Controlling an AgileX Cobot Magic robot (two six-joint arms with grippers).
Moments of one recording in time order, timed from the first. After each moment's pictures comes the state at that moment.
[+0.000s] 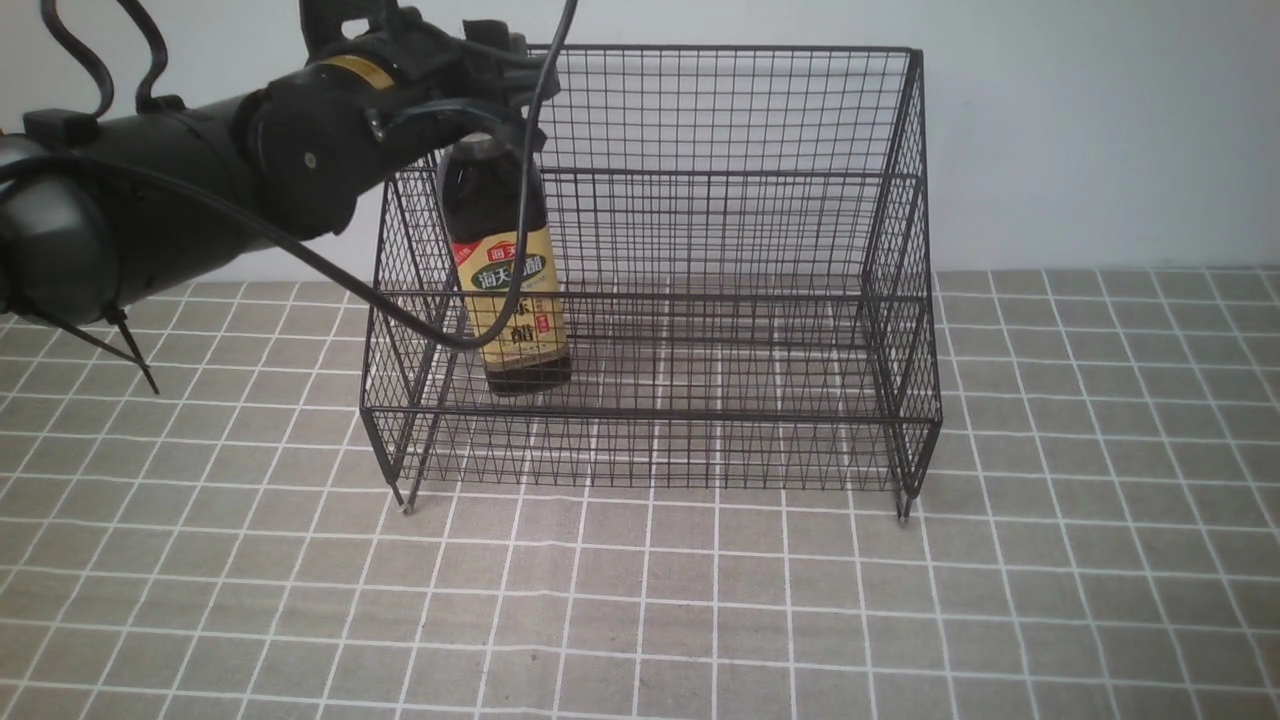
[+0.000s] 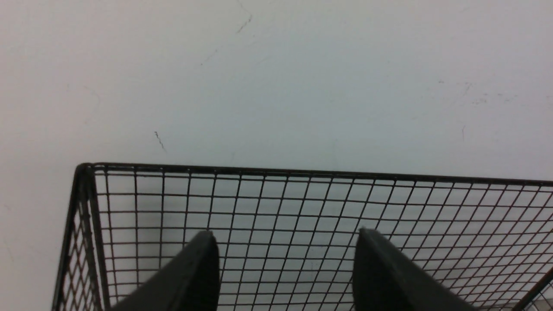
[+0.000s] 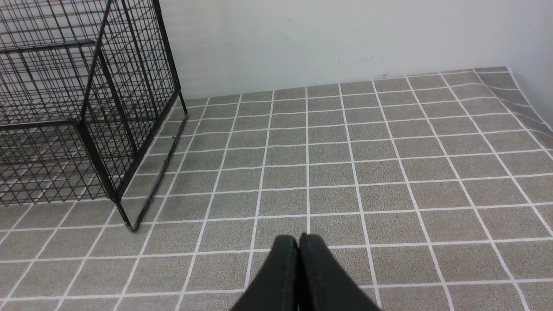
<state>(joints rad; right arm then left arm) 0.02 -0.02 0.02 -0.14 0.39 0.28 -0.33 1.72 -1.31 -0.36 -0.16 0.12</state>
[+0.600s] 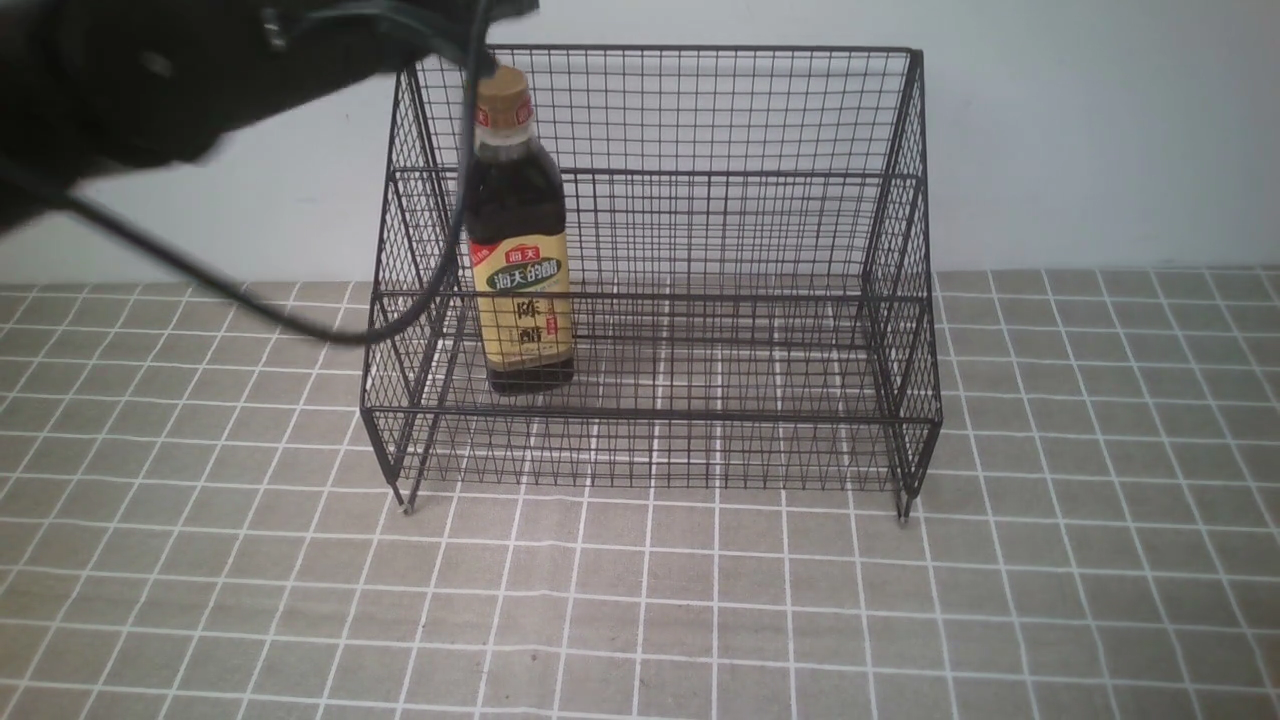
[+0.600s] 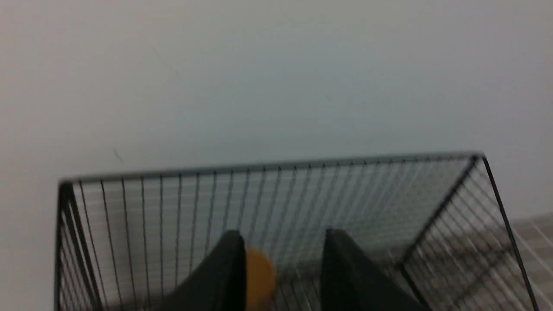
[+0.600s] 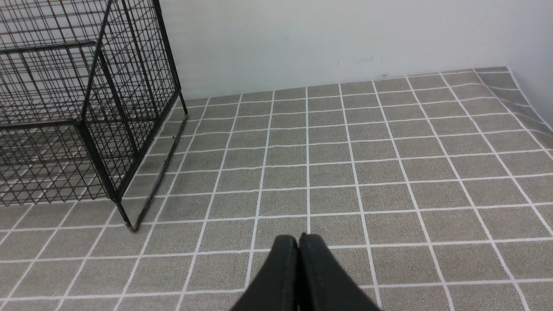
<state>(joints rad) 0.02 -0.02 0.02 -0.14 0.39 0.28 -0.34 1.46 -1.31 -0.30 0.26 0.12</state>
